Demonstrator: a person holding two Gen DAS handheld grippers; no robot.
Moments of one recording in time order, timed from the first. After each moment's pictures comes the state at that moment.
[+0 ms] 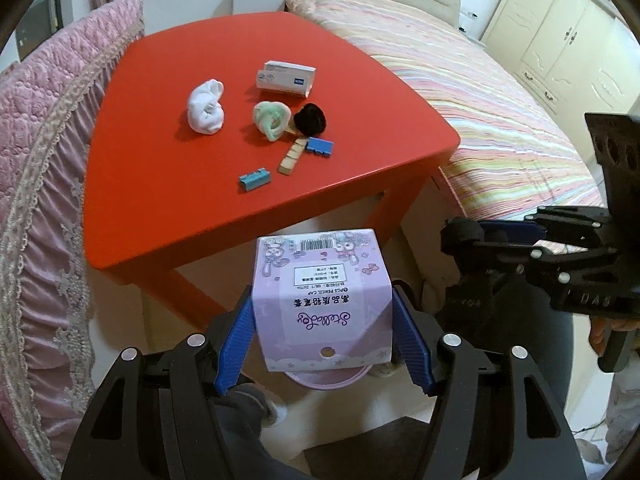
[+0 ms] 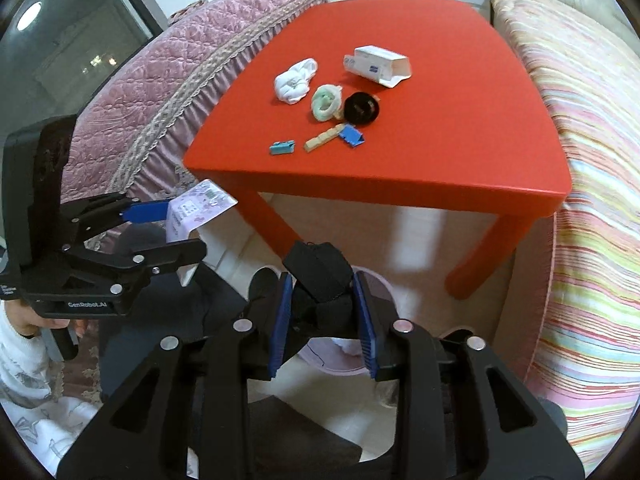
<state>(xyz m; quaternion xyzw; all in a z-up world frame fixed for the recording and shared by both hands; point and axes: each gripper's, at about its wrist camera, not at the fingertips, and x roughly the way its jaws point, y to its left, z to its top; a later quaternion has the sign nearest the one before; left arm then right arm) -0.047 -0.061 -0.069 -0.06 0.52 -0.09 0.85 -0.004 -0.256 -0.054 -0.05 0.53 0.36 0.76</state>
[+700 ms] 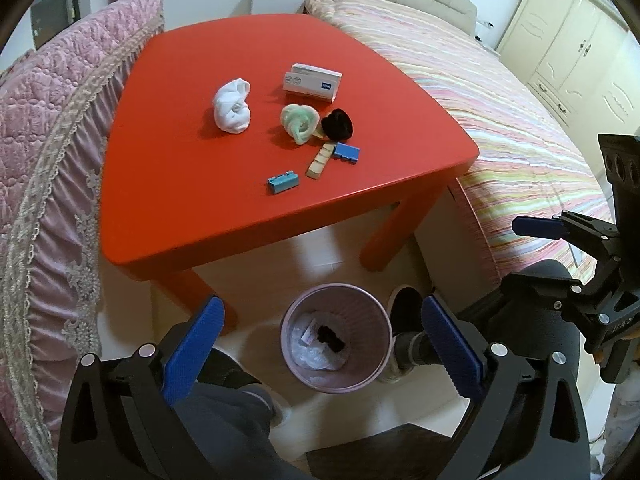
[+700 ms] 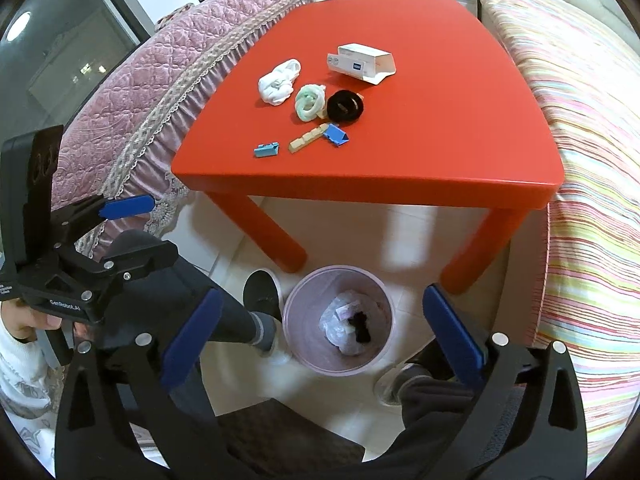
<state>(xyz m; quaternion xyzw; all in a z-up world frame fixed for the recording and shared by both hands) -0.046 -0.045 -0.069 -0.06 0.51 -0.06 0.85 0.003 -0.261 -0.056 -0.04 0.53 0.34 0.77</state>
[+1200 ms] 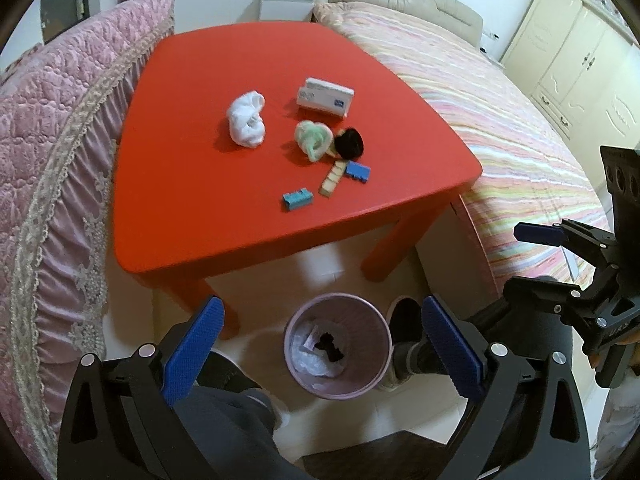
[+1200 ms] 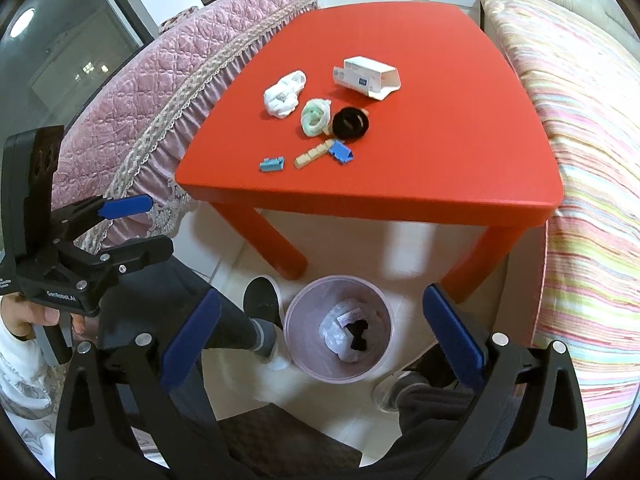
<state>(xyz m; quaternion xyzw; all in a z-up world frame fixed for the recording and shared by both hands) -0.041 -0.029 -0.054 -0.08 0.50 -0.05 0.86 0.013 -0.256 -0.040 -0.04 0.52 0.34 0.78</state>
